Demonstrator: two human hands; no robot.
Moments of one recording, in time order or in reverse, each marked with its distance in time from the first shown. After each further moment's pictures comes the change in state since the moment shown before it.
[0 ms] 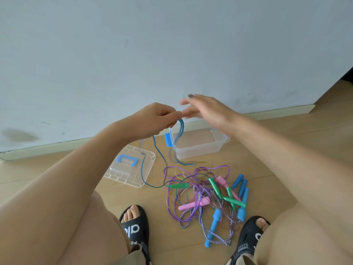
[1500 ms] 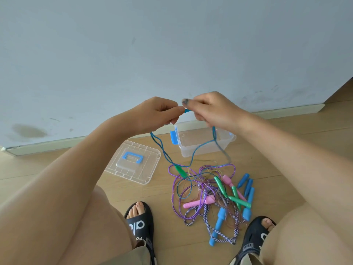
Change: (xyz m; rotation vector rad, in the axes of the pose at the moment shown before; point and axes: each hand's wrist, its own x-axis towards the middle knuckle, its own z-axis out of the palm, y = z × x) left_hand -0.014 0.002 -0.014 0.045 0.026 0.025; right_hand 0.002 -0.001 0.005 -0.159 0.031 -0.206
